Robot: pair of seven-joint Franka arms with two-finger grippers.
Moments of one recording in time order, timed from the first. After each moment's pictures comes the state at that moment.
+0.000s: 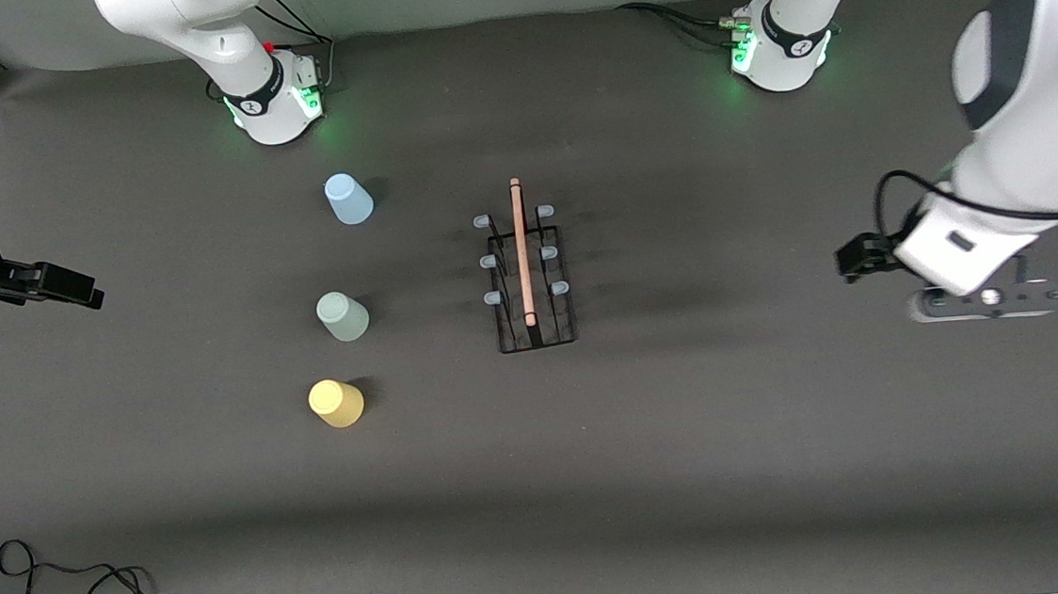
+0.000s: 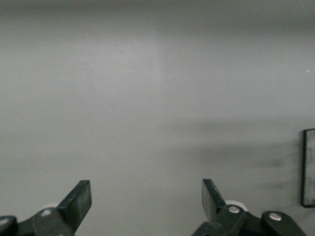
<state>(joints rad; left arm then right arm) -0.10 0.19 -0.07 -1.52 0.06 1.69 -0.14 0.13 0.10 -0.16 -1.51 0.00 1.53 0.14</state>
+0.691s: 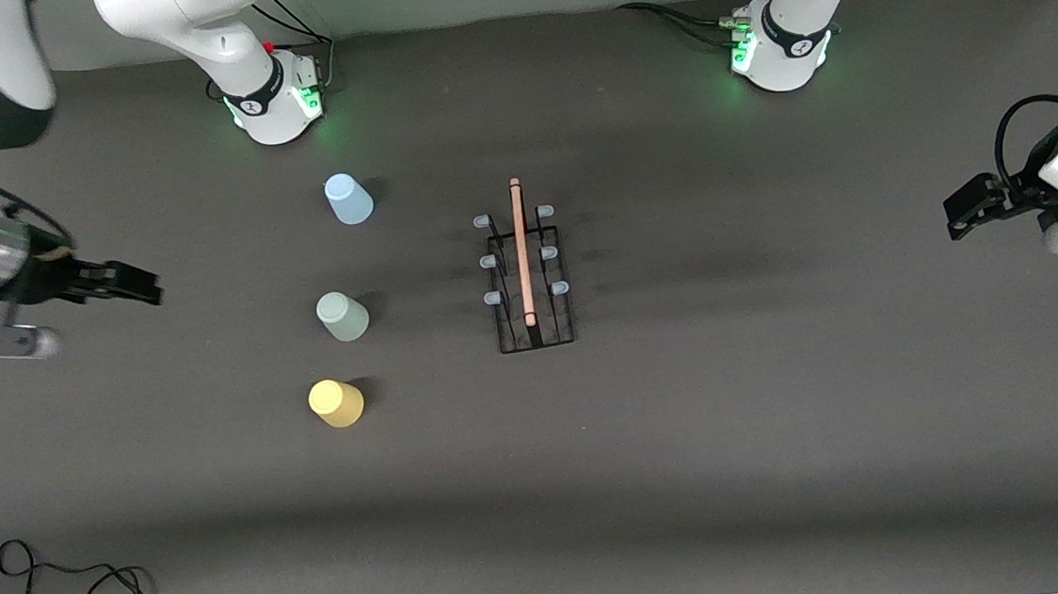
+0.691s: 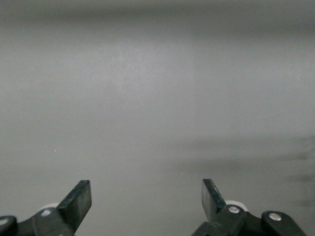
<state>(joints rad) 0.03 0.02 -0.07 -1.66 0.06 1.70 -0.01 0.25 0.10 -0.15 -1.62 0.00 1.61 0.22</state>
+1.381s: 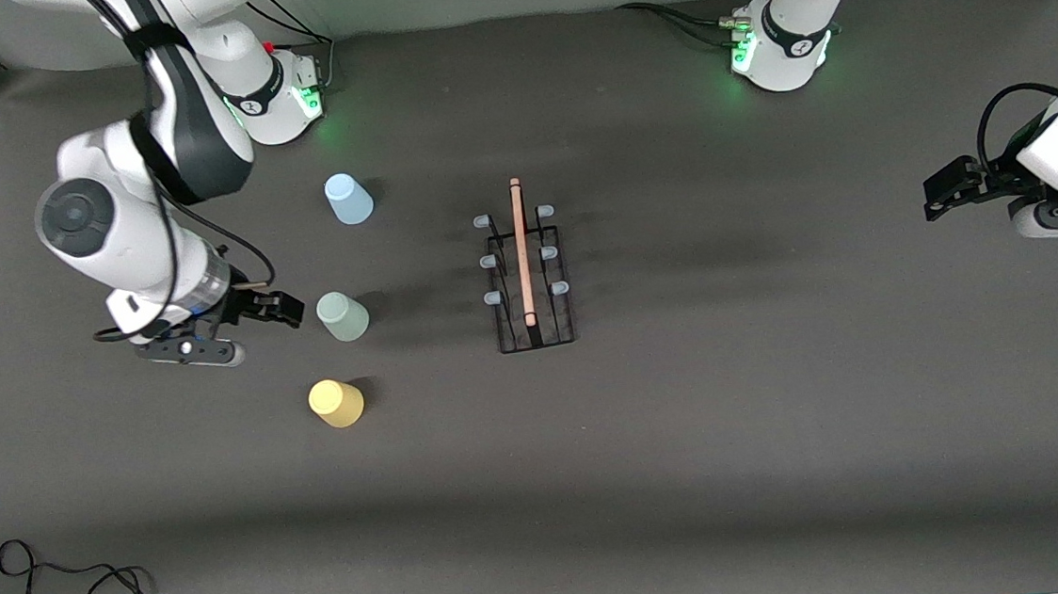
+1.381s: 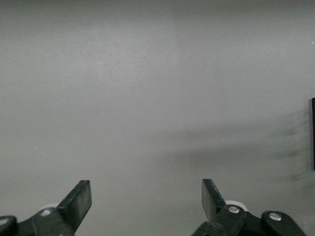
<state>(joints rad) 0.05 -0.02 -0.07 -1.74 -0.02 1.71 0.08 0.38 0.10 -0.15 -2.08 0.04 2.16 0.39</state>
